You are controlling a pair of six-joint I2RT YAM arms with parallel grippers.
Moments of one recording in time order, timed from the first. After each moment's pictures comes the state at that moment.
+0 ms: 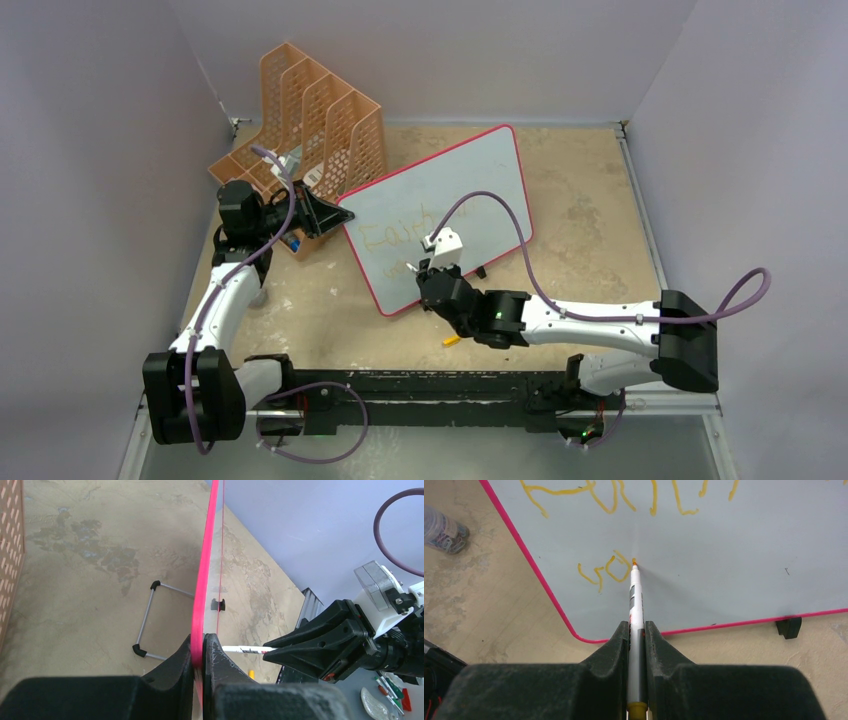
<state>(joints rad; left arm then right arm) 0.07 1.12 0.71 0.25 1.07 -0.44 1.26 1.31 0.85 -0.11 0.69 0.57</state>
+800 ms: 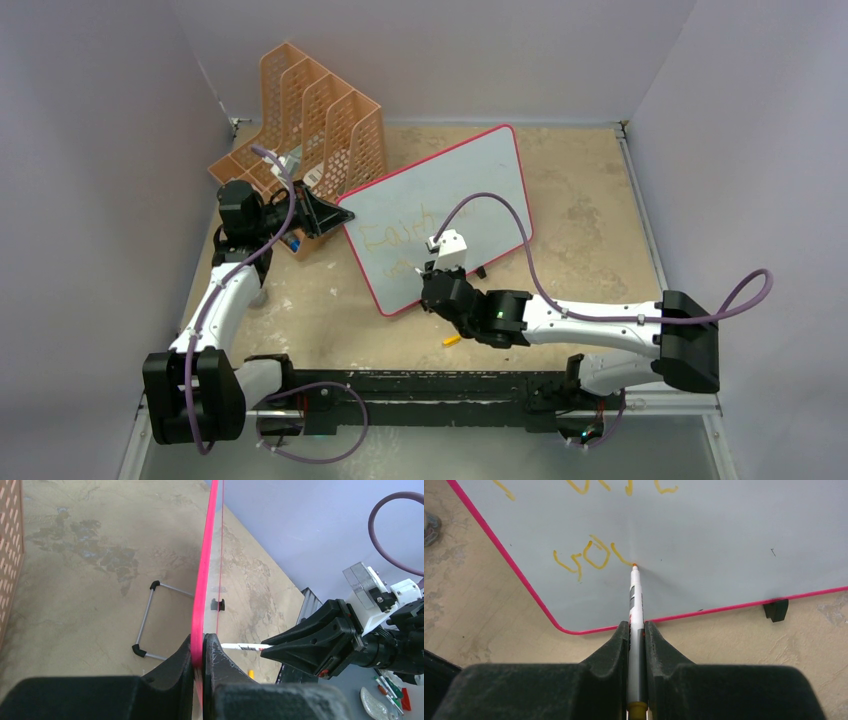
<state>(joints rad) 0.07 1.12 0.71 0.25 1.07 -0.44 1.26 1.31 0.85 -0.21 0.69 0.63</state>
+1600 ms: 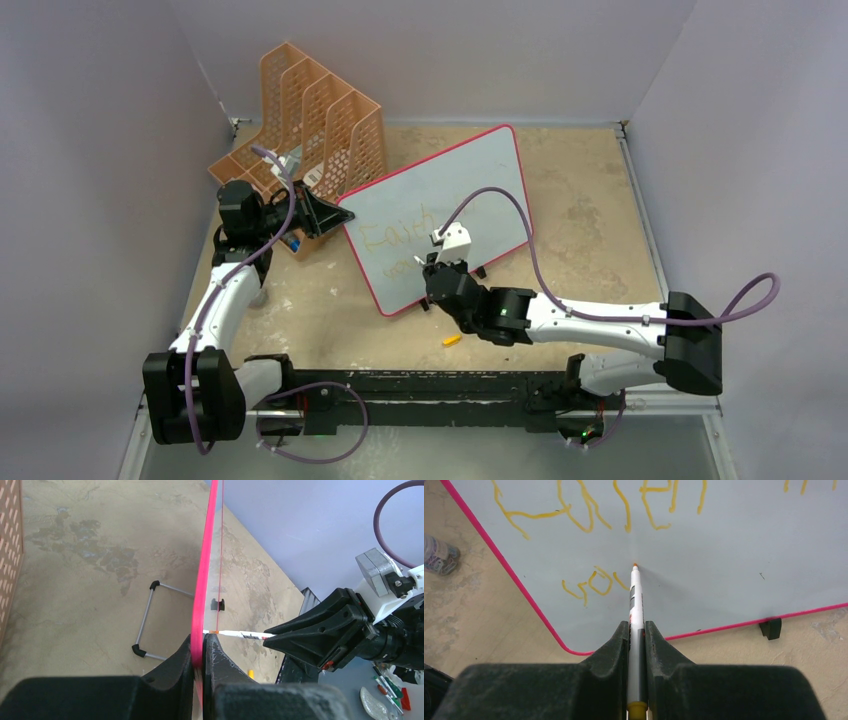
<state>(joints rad) 0.07 1.12 0.71 0.25 1.07 -0.44 1.24 1.29 0.85 -0.13 0.72 0.59</state>
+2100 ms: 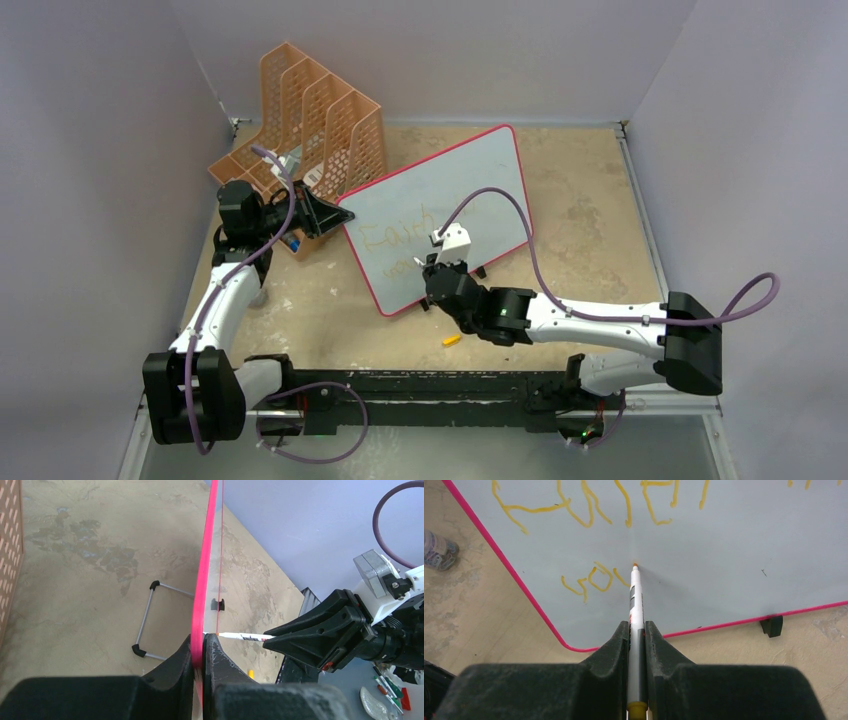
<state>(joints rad) 0.07 1.12 0.71 0.25 1.07 -0.44 1.24 1.29 0.85 -0.14 0.71 0.59</state>
